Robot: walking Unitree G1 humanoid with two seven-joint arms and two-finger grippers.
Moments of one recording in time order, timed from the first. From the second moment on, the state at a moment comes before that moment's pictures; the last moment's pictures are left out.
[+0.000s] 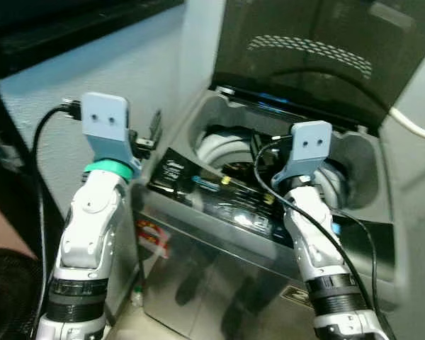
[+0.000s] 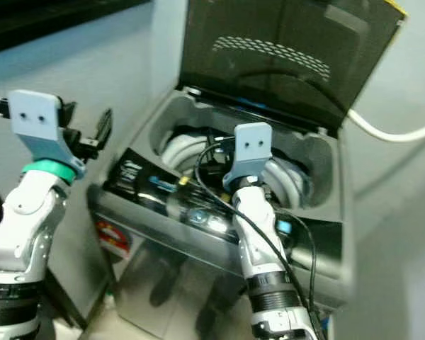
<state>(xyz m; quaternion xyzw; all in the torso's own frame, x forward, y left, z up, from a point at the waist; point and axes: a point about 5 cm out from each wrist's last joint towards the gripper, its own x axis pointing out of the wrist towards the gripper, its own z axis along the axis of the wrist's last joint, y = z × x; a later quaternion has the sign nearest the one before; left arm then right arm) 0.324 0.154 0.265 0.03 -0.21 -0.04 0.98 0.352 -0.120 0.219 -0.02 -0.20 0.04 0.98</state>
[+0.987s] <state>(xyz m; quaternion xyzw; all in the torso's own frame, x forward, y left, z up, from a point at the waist) 0.326 0.151 0.264 0.04 -0.20 -0.05 0.98 0.353 -0.127 0.216 -0.02 -0.19 0.02 0.98</state>
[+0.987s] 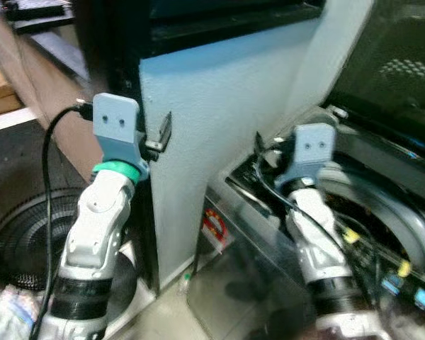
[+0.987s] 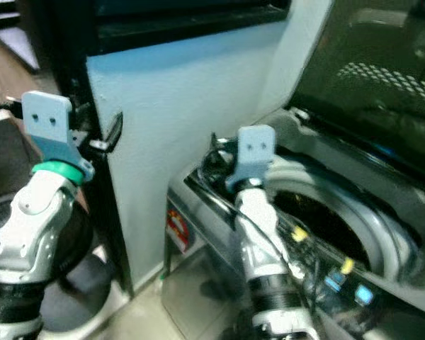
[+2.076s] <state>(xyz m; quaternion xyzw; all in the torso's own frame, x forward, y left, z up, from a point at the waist) 0.327 0.152 0.260 0.03 -0.20 -0.05 0.98 0.351 -0.121 0.212 -0.02 -0.18 0.03 0.98</state>
